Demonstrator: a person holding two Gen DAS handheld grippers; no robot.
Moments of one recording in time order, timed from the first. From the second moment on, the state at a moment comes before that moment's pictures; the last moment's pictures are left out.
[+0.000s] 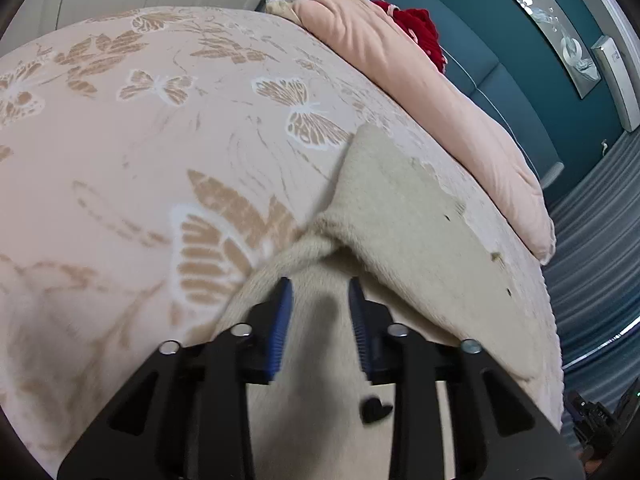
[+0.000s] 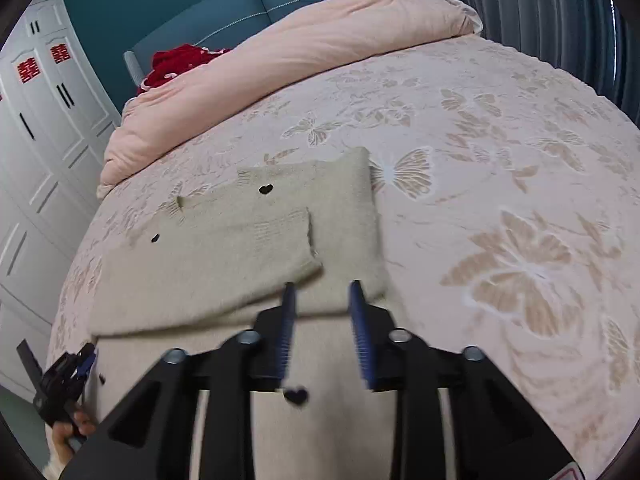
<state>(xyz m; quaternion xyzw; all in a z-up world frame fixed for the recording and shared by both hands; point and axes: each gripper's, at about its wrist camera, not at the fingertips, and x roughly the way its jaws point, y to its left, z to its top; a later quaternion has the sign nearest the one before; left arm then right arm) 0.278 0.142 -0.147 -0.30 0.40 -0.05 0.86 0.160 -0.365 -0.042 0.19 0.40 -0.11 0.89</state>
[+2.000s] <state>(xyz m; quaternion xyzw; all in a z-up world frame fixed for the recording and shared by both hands) -0.002 0.149 0.014 -0.25 0.47 -0.16 0.83 -0.118 -0.313 0.014 0.25 0.41 0.15 0.86</state>
